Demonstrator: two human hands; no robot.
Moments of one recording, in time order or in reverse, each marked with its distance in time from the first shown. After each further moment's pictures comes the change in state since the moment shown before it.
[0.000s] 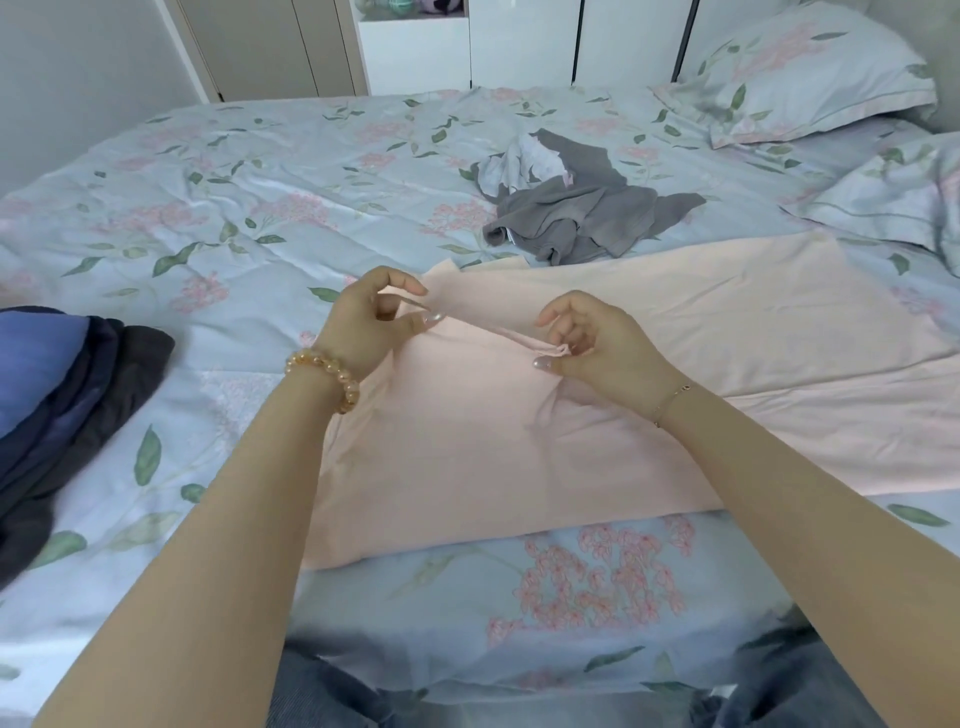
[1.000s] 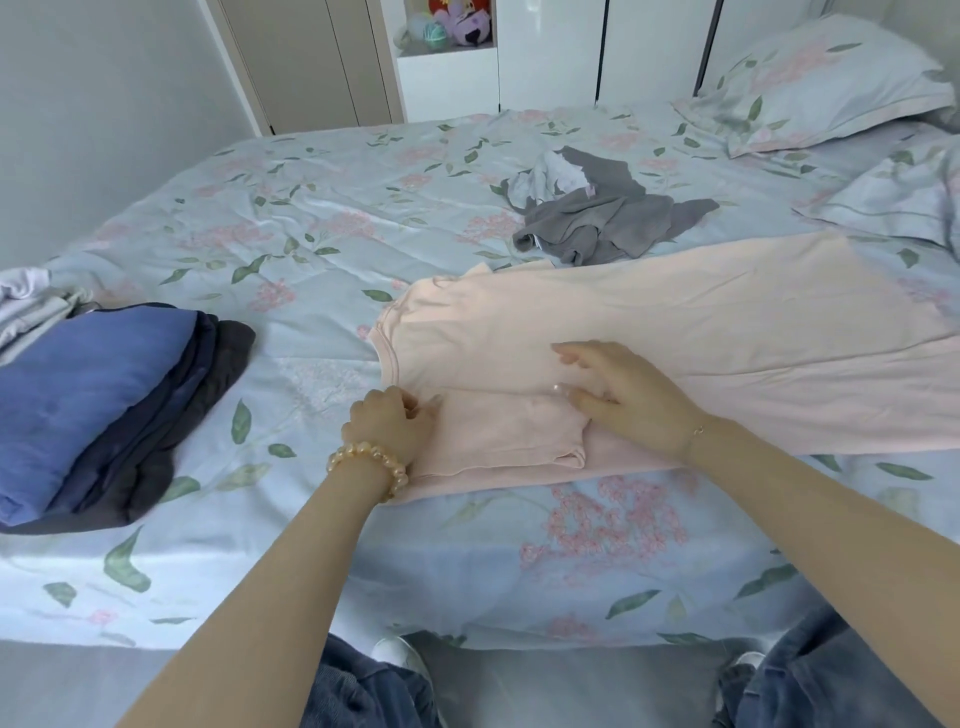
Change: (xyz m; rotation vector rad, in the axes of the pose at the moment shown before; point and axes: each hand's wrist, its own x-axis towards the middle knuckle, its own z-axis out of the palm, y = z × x) left_hand -0.104 -0.032 0.006 0.730 0.065 -0.402; right_hand -0.067 -0.010 0.011 -0.487 -0.127 -0.174
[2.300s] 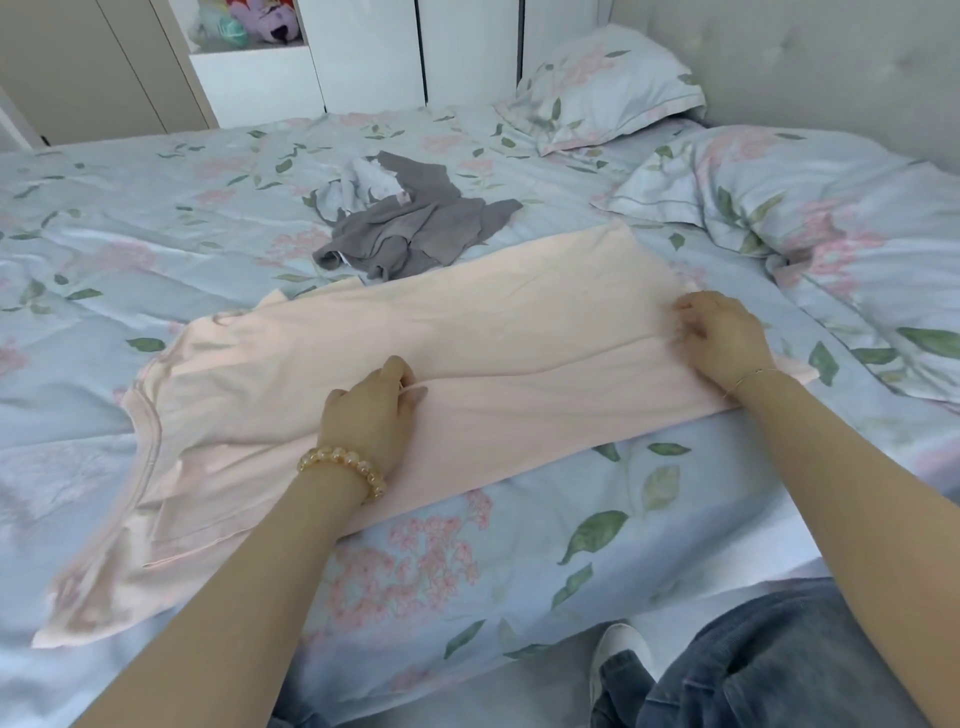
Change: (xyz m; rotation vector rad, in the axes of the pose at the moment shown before) left_hand -0.008 0.175 0.070 0.065 0.051 0.592; right_hand -0.126 0.244 -0.146 -0.414 0.372 0.683
